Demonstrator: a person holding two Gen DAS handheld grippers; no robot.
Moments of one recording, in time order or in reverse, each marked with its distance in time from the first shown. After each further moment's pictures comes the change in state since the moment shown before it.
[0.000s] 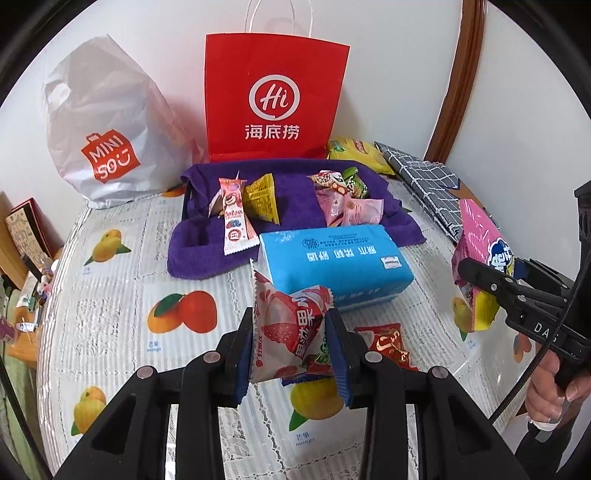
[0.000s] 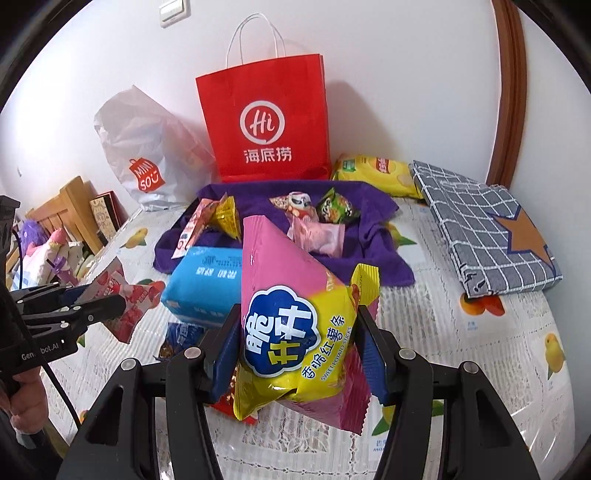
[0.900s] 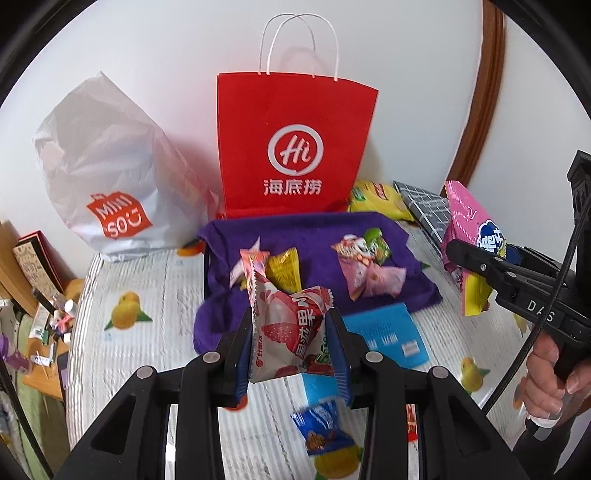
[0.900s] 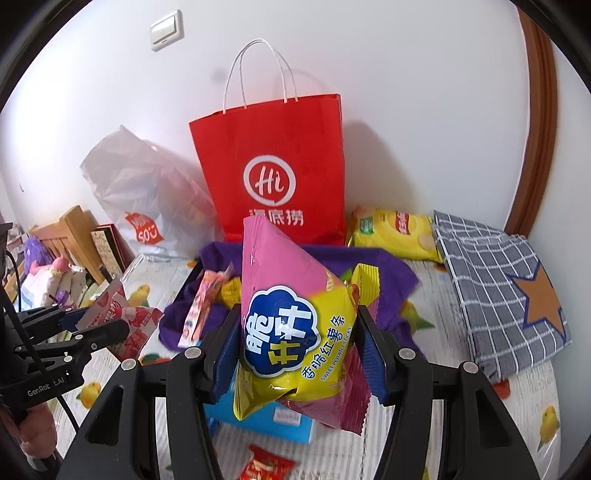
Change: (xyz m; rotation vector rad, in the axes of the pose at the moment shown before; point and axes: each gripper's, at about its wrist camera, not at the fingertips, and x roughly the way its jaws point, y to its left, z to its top) left arm 0.002 0.019 0.087 -0.010 -0.047 0.043; right arm 0.029 0.015 0.108 -0.002 -0.048 0.022
